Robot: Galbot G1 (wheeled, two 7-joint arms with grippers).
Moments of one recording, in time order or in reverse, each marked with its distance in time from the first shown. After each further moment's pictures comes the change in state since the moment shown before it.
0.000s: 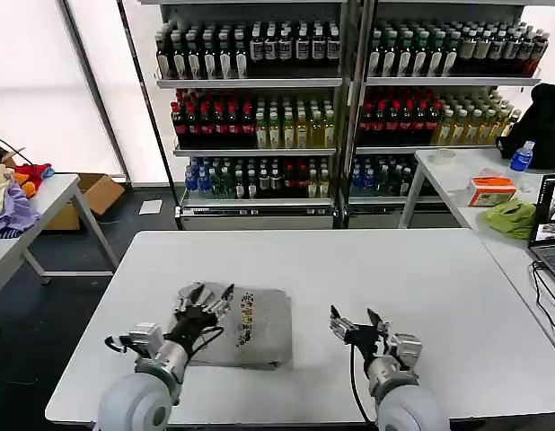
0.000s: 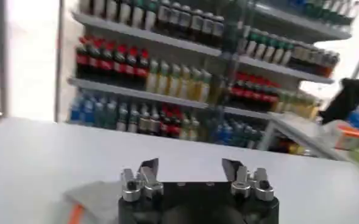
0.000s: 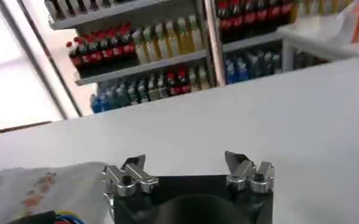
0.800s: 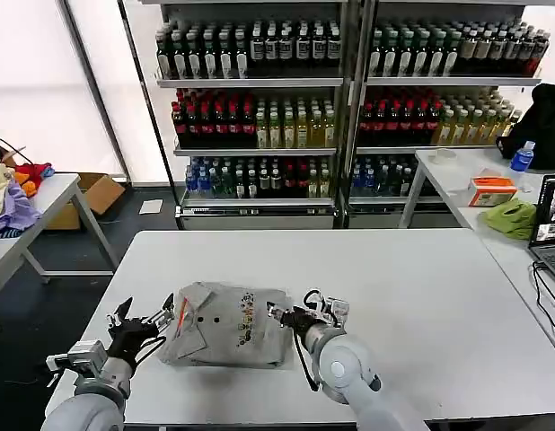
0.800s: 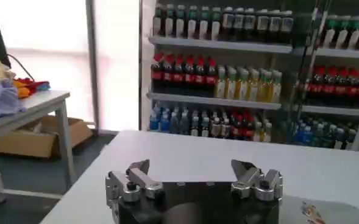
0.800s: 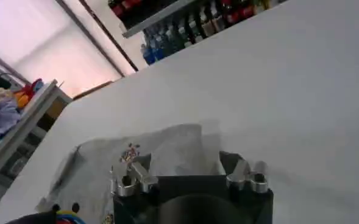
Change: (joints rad) left arm 0.134 0.001 -0.200 -0.056 0.069 0.005 -0.027; right arm 0.324 0.061 -0.257 -0.291 0.360 -0.013 0.099
